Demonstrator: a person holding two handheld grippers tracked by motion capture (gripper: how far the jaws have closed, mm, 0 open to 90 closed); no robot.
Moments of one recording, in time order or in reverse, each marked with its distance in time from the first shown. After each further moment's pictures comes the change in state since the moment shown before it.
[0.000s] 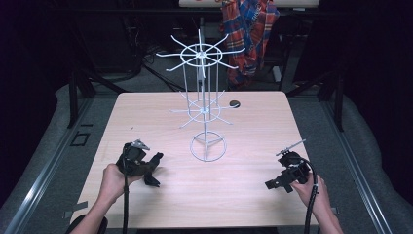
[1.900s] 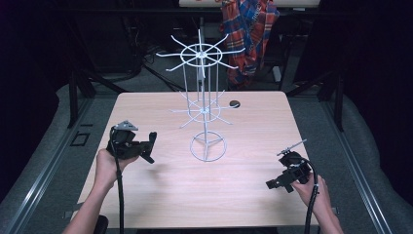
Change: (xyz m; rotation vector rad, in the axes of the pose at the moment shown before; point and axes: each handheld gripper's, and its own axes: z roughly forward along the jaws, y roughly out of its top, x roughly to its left) left arm 0.022 0.027 -0.037 -0.224 0.026 -0.045; right arm -0.001 -0.001 -0.001 0.006 -0.014 0.006
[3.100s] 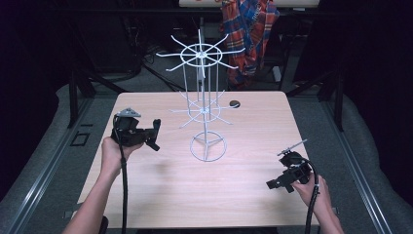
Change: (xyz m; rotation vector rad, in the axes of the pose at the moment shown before) left arm 0.004 0.033 0.002 -0.071 -0.017 -0.007; right arm 0.000 -0.001 0.000 -0.006 -0.009 -0.002
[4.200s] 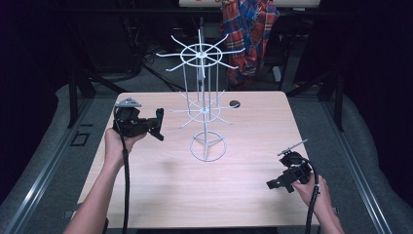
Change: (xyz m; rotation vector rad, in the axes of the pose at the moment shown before) left arm -0.002 0.025 -0.004 -0.089 -0.023 -0.002; right arm 0.000 -0.001 0.001 -0.013 0.013 0.013
